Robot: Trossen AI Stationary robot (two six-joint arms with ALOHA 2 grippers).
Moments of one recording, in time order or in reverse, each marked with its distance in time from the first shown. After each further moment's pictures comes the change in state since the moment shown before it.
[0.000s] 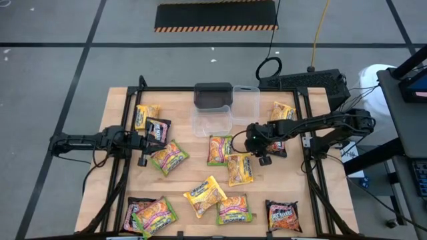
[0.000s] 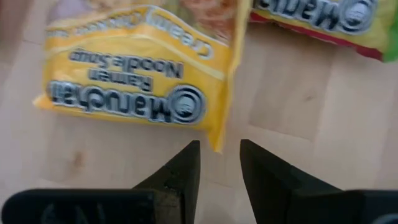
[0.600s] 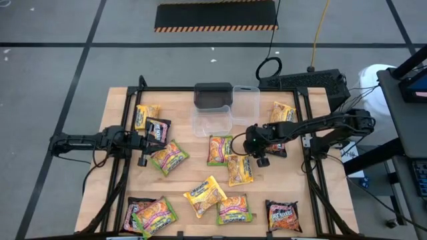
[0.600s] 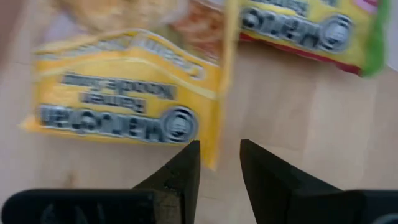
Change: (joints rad) left arm 0.000 0.000 0.000 0.000 0.000 0.000; right arm 0.026 0.000 0.000 0.047 0.077 0.051
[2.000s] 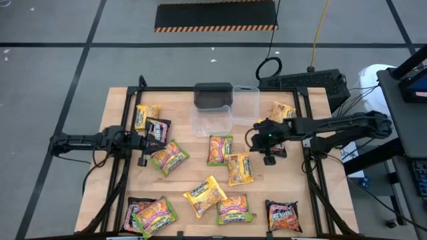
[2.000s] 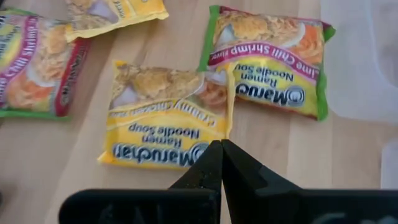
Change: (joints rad) left arm 0.000 0.000 0.000 0.000 0.000 0.000; right arm 0.030 -0.251 0.000 -0.020 -0.051 0.081
